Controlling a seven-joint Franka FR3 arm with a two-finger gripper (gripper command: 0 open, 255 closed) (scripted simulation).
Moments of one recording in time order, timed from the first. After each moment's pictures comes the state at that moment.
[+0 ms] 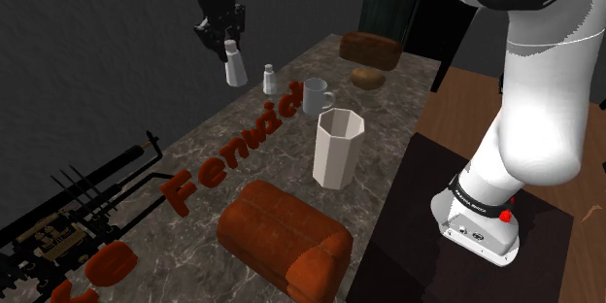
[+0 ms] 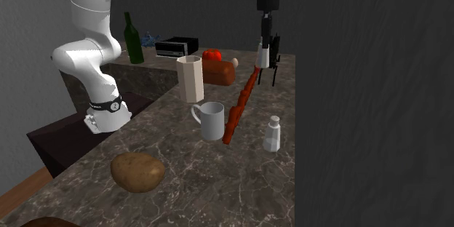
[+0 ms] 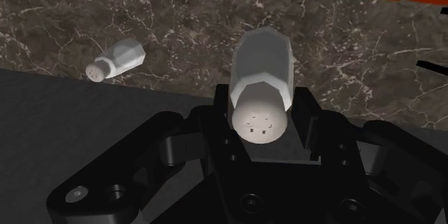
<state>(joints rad) 0.25 0.42 0.37 -1.25 -0.28 1.65 0.32</state>
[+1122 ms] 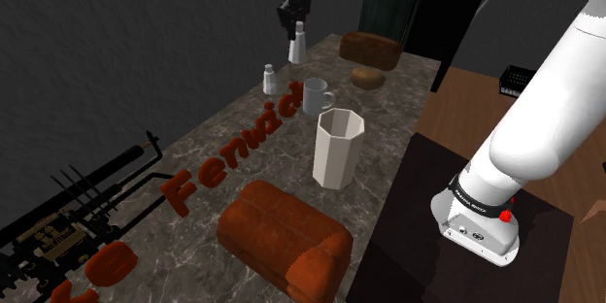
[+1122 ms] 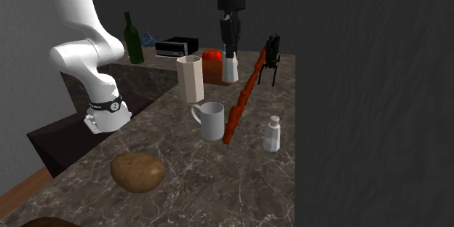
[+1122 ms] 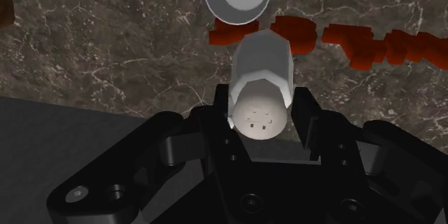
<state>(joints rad) -0.01 0.03 0.27 -1.74 -0.13 1.82 -0.02</state>
